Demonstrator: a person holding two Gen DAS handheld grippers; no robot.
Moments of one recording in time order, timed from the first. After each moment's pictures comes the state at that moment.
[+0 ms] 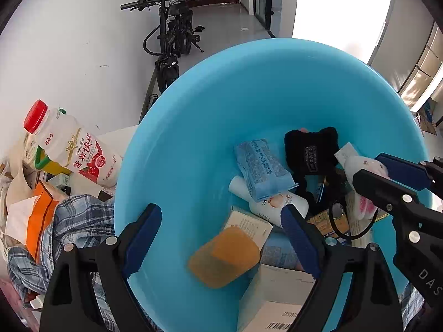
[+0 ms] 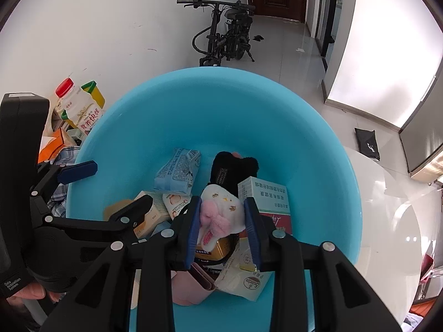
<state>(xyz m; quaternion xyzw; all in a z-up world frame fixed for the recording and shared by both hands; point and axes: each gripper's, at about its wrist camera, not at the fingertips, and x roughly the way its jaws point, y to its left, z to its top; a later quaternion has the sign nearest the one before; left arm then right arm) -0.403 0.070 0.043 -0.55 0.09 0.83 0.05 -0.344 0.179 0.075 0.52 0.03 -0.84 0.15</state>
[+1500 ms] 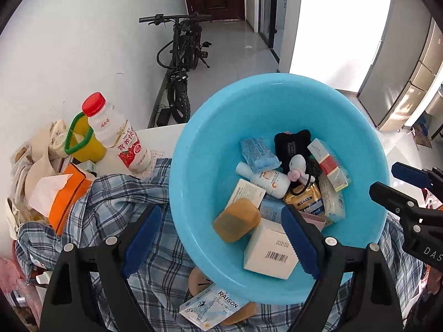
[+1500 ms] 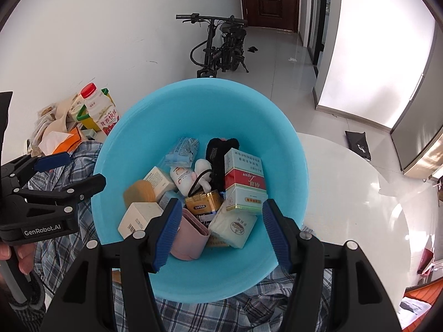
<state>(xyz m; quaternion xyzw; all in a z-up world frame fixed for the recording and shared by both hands) -0.321 0.043 0.119 -0.51 0.06 0.86 0.04 -0.272 0.215 0.115 0.49 0.03 -0.86 0.14</state>
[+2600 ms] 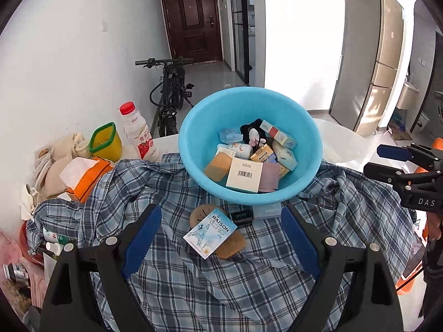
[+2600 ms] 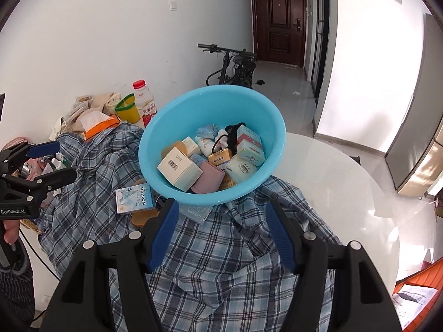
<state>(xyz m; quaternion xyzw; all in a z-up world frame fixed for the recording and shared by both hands) -0.109 0.023 0.170 -0.39 0.08 0.91 0.10 -0.090 0.252 0.148 0.38 0.04 -0.91 0.16</state>
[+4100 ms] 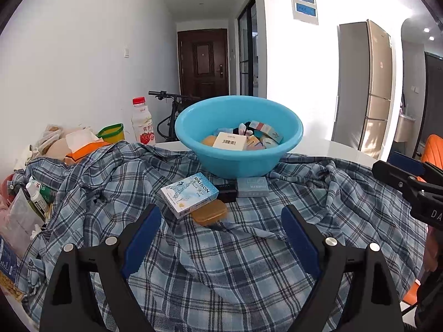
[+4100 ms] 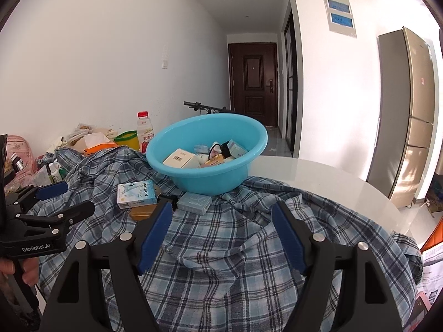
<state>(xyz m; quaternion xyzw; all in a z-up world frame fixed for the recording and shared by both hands) 0.014 0.020 0.047 -0.23 0.03 0.97 0.08 0.052 0.254 0.057 0.19 0.01 -0.98 0.11</state>
